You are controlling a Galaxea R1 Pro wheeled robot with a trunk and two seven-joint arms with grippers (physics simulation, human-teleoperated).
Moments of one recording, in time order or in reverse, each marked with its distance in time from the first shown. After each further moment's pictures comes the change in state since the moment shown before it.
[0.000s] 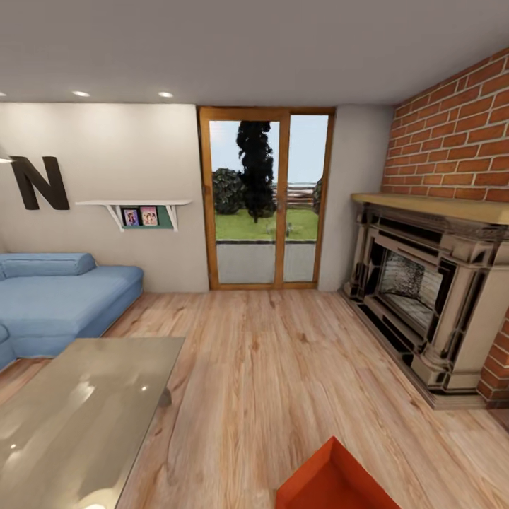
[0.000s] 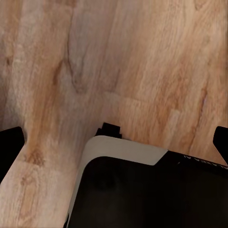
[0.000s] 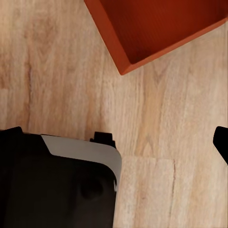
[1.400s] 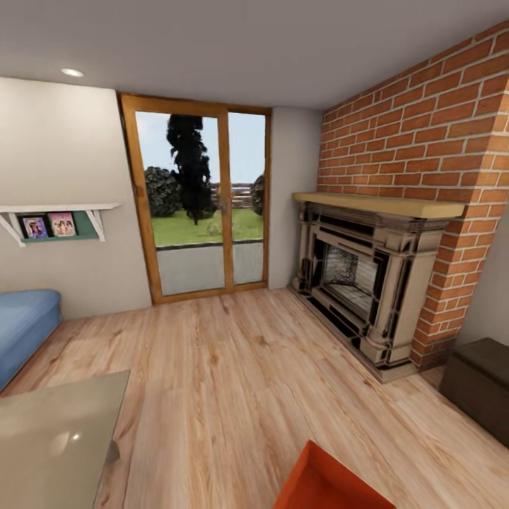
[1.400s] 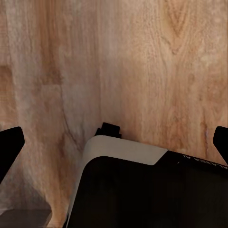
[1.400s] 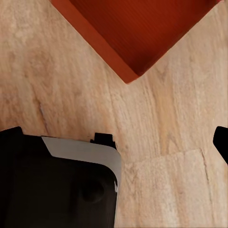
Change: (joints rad) left arm 0.000 -0.001 0.001 0.000 -0.002 0.000 0.000; right arm 0.000 0.002 -0.004 0.000 -0.006 -0.004 -0.004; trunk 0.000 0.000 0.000
